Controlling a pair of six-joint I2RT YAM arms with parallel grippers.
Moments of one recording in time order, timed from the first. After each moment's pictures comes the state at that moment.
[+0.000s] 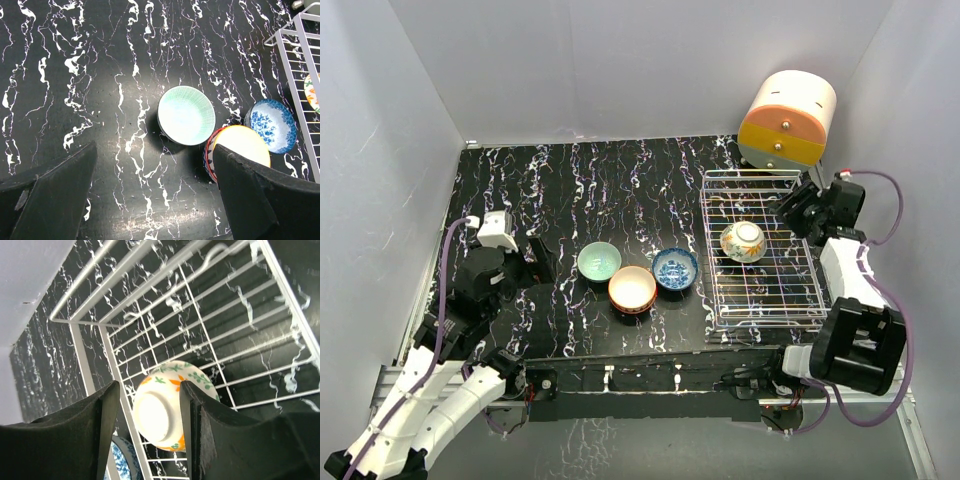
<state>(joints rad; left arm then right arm) -0.51 0.56 0.82 -0.70 -0.29 -0.40 -0.31 1.30 0.83 -0.15 -0.40 0.62</state>
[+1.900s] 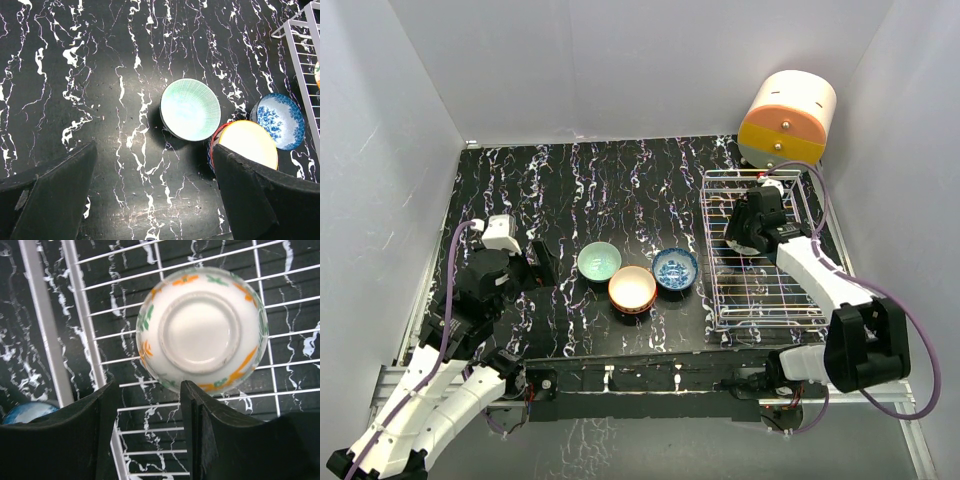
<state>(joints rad) -0.51 0.55 0.77 -0.68 -0.29 -0.41 0.20 1.29 0.87 -0.37 0.11 0.42</state>
